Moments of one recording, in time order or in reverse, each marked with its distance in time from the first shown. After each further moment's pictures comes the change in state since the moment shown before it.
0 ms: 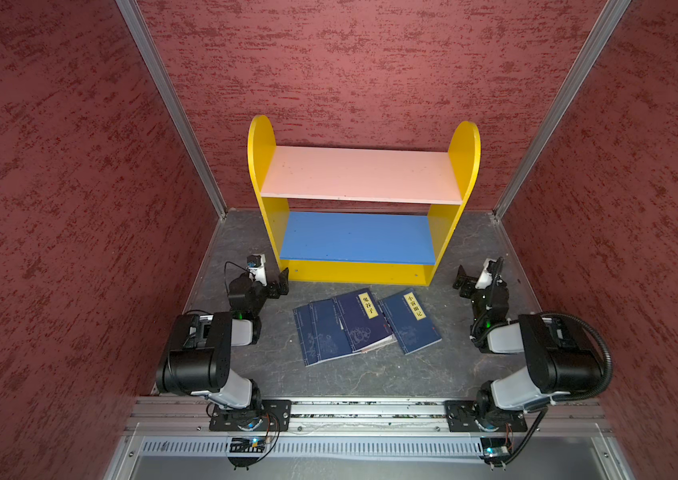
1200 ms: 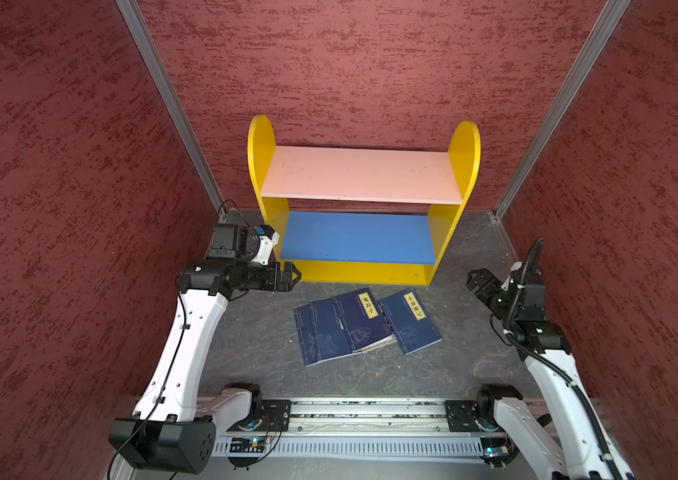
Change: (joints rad) left arm -0.179 -0.356 0.990 -2.079 0.177 0.050; right arm 0.029 -0.698 0.430 -1.648 -0.245 0.592
